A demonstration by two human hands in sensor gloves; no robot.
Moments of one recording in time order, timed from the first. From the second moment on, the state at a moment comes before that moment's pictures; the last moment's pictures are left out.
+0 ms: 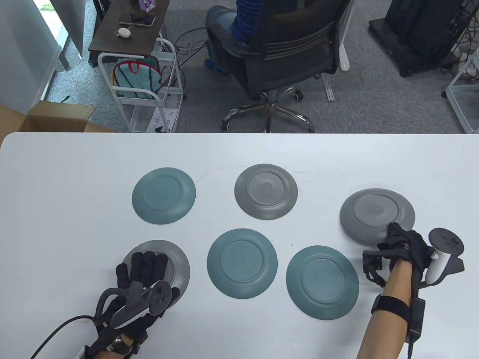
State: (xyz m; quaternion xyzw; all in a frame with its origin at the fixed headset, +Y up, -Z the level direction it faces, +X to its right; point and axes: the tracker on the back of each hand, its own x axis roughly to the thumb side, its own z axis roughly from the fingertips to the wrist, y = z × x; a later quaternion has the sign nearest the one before) left_hand -0.240 -0.765 -0.161 -0.15 -0.09 -0.06 0.98; right_hand 0.387 -0.764 -0.246 -0.47 -0.01 0.74 0.48
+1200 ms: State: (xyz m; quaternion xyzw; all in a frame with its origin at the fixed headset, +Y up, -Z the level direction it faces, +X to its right) left_hand -0.240 -0.766 -0.162 -0.16 -0.09 -0.07 0.98; right_hand 0.376 -0.770 -0.258 -0.49 0.04 0.84 0.24
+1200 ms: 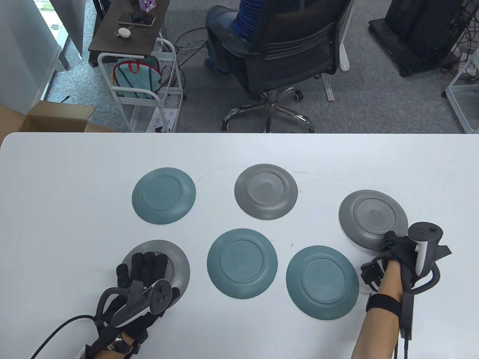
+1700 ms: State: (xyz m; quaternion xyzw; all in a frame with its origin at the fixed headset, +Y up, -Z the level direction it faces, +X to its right) left_hand -0.240 -0.766 -0.161 -0.15 -0.09 -0.07 0.98; right_hand 0.355 -0.749 -0.257 -0.41 0.02 0.91 0.07
